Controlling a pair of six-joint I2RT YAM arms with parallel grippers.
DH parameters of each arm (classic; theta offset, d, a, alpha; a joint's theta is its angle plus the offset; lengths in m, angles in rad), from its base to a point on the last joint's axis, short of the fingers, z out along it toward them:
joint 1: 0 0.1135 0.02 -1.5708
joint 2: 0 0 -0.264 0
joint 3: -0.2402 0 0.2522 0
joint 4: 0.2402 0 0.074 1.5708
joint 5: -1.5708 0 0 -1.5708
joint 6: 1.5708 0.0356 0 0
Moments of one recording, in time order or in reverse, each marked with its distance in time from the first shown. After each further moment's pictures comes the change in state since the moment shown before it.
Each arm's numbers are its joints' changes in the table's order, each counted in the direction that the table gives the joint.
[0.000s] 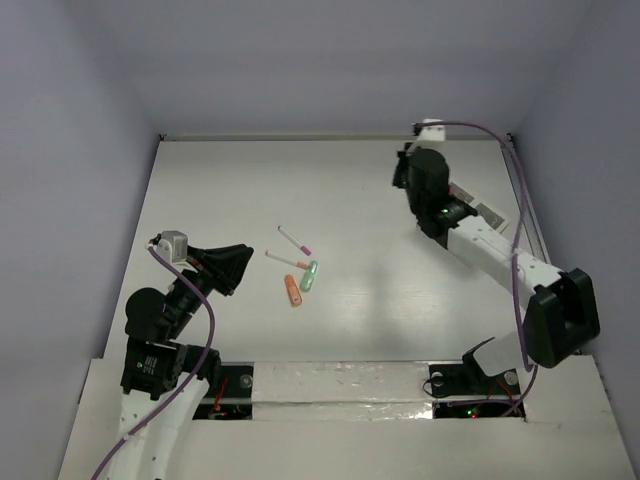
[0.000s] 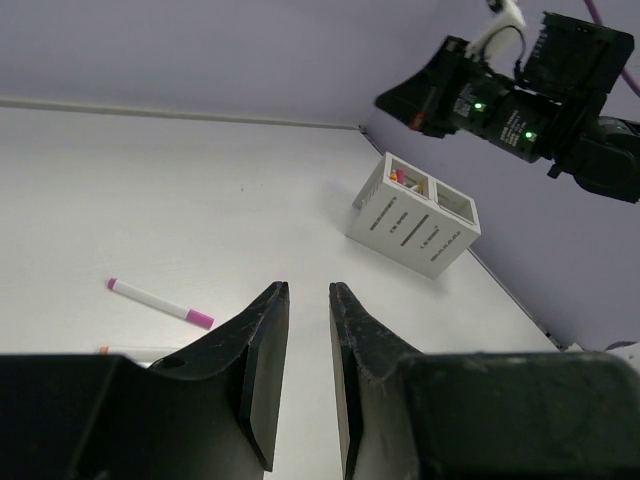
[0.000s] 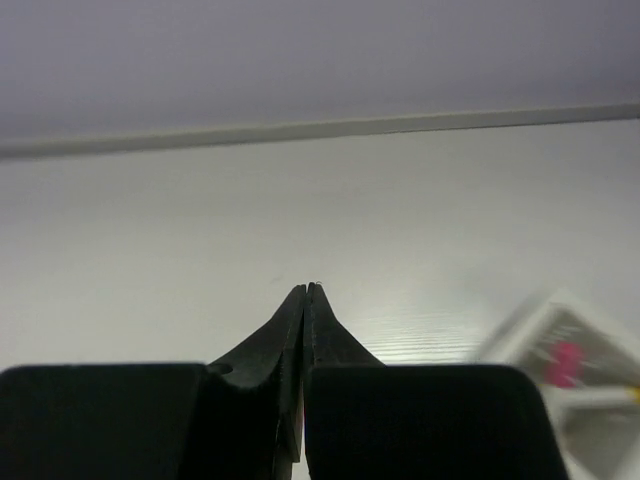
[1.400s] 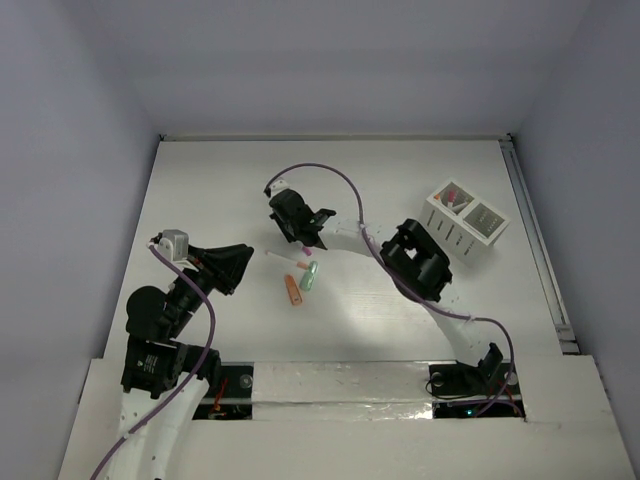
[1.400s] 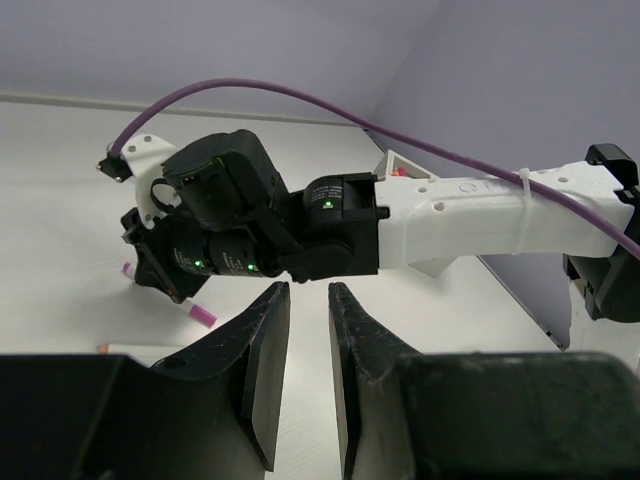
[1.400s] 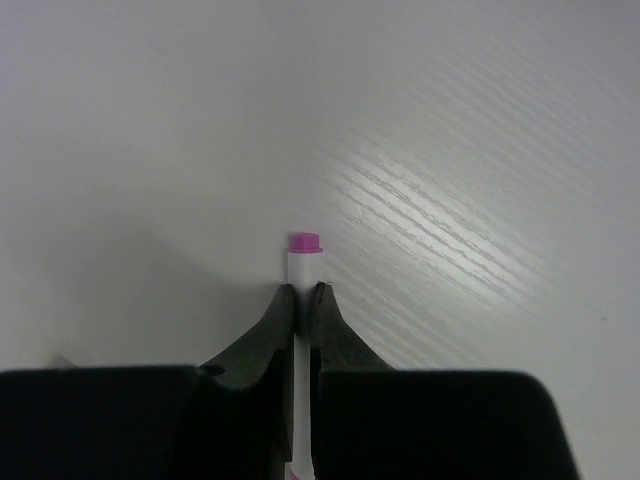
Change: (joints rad) left arm 0.000 0.010 0.000 0.000 0.001 0.000; right arm 0.450 0.963 -0.764 0.364 0.166 -0.074
